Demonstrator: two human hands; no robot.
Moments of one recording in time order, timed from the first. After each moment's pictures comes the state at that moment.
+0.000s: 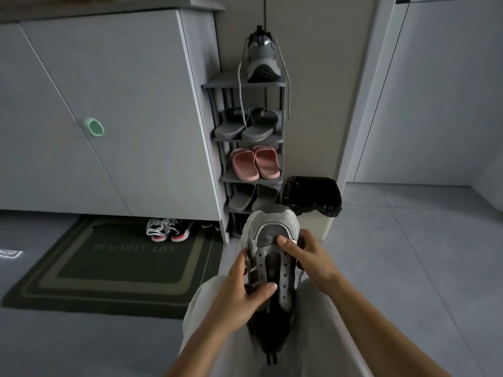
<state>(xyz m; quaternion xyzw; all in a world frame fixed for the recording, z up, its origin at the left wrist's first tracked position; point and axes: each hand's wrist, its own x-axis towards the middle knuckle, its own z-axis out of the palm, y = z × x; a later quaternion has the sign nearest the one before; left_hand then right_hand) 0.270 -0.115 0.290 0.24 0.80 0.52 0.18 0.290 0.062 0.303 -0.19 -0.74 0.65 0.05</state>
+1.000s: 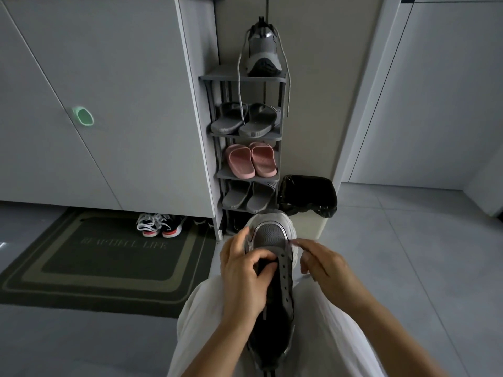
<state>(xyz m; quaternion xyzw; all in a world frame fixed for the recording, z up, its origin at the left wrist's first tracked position) 0.269 -0.073 0.300 0.20 0.85 0.47 -0.09 0.326 0.080 0.312 -0.04 -0.90 0.42 0.12</state>
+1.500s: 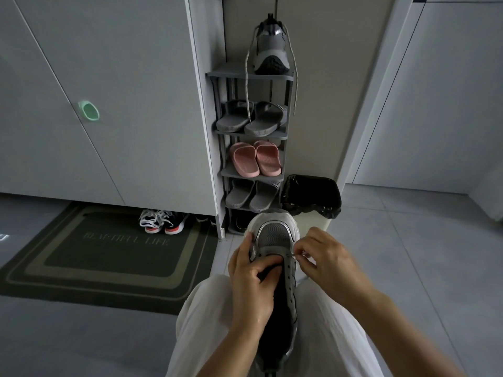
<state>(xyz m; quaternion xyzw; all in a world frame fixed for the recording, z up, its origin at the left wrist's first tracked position) 0.279 -0.069 0.298 0.14 0.81 0.57 -0.01 0.309 0.075 0.326 0.04 -0.95 0.20 0.23</state>
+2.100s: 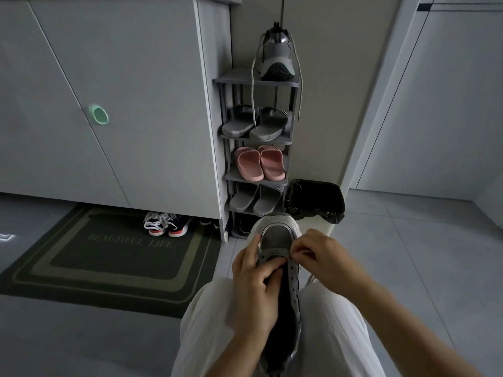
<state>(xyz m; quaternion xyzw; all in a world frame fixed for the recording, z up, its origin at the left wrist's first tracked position) 0.280 -0.074 0.287 0.20 0.83 0.51 -0.10 0.296 0.076 0.338 0.02 -0.95 0.31 0.10</state>
